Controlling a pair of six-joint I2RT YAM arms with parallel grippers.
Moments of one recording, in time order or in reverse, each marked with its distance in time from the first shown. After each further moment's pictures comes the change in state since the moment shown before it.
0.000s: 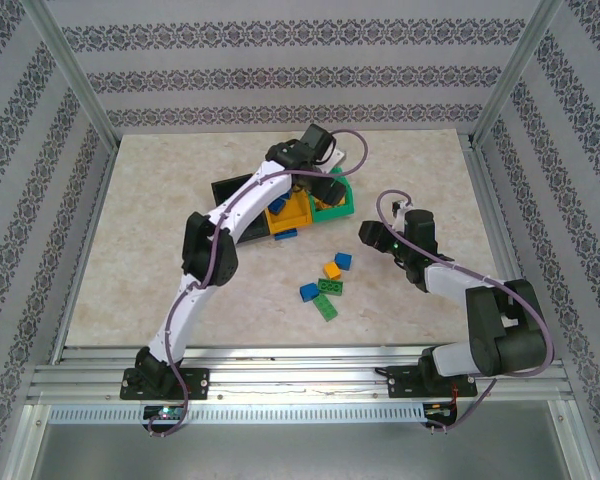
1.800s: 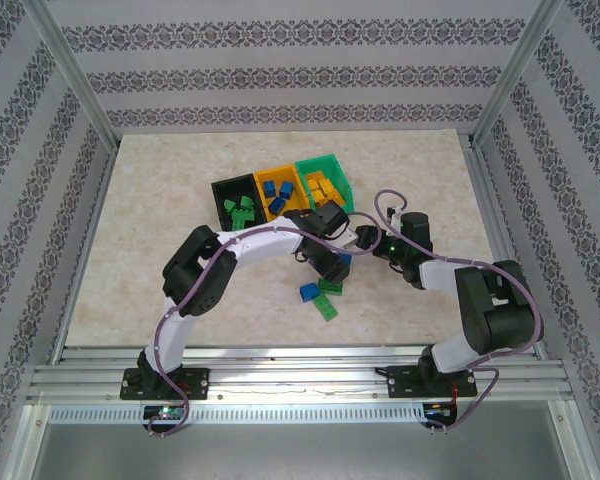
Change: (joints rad) left arm -0.222 -0.288 -0.801 0.306 0.108 -0.019; right arm 0.000 0.128 -0.005 0.076 -0.123 0.089
